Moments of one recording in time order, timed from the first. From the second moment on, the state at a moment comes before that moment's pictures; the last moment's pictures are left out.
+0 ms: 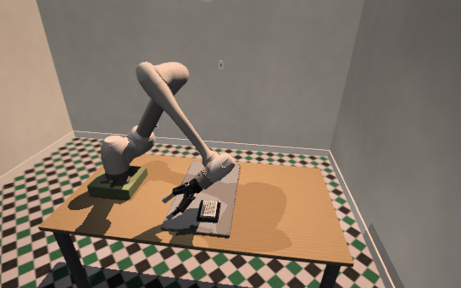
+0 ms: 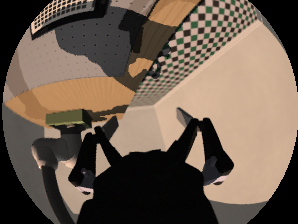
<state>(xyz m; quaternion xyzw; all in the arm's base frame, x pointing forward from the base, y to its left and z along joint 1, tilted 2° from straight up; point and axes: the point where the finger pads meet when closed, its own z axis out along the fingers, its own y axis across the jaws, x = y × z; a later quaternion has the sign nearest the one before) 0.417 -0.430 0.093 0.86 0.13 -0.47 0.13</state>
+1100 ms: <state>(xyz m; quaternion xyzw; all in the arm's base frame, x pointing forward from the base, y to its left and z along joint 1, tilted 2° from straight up) 0.492 -0.343 0.031 0.92 -0.27 -0.23 0.14</state>
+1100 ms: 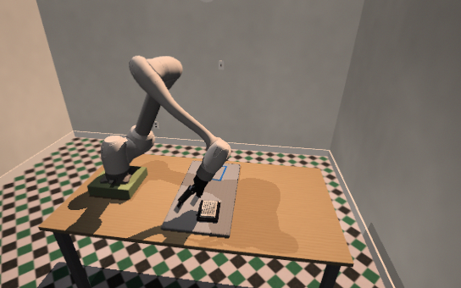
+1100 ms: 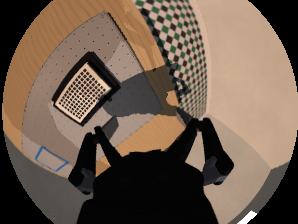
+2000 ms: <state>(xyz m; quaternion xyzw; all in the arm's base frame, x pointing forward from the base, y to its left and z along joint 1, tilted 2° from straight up) 0.577 -0.290 0.028 0.80 -0.59 -0.07 0.05</state>
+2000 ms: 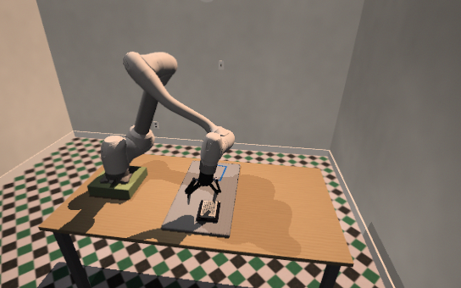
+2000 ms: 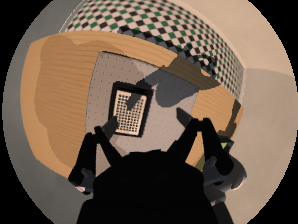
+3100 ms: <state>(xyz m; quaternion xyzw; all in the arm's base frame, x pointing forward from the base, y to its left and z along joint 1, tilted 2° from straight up) 0.617 -0.272 0.026 0.68 -0.73 -0.01 -0.01</state>
